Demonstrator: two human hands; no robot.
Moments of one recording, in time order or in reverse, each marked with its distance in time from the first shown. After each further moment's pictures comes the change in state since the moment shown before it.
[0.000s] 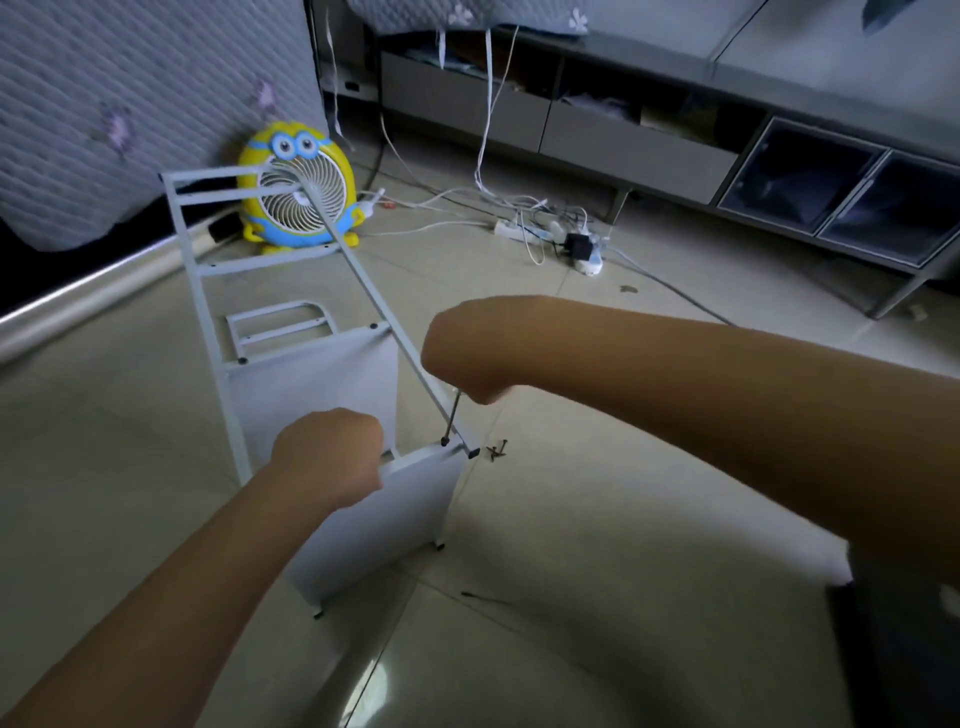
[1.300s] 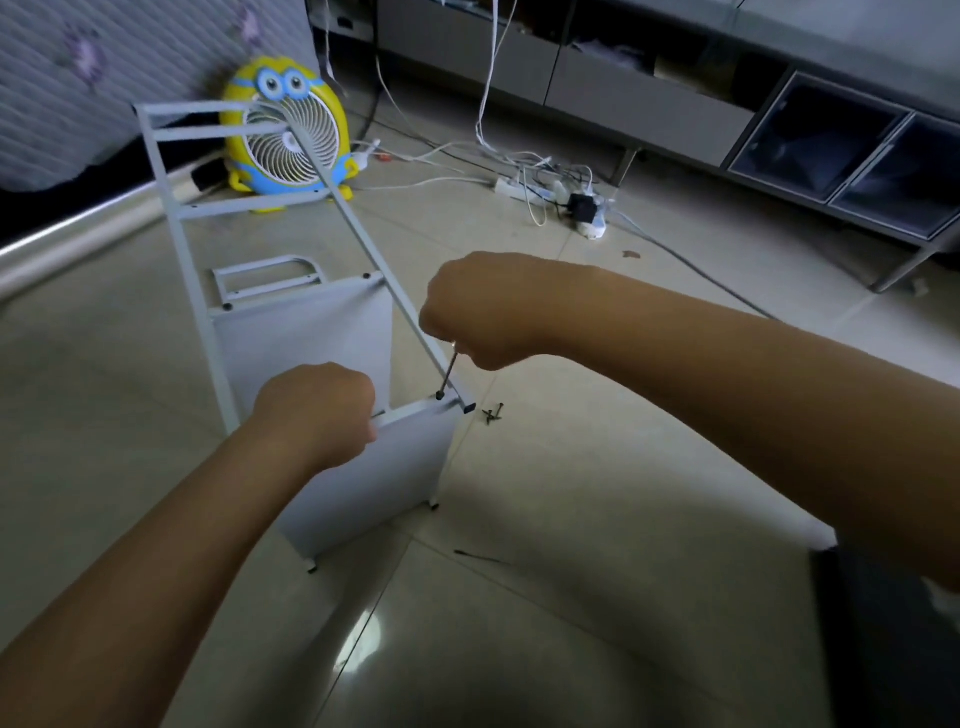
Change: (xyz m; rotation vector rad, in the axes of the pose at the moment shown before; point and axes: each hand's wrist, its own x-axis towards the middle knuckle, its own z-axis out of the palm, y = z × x) left_hand -0.001 -0.007 0.004 0.059 0.043 0.049; right_hand -0.005 0.001 0.011 0.070 0.217 -0.006
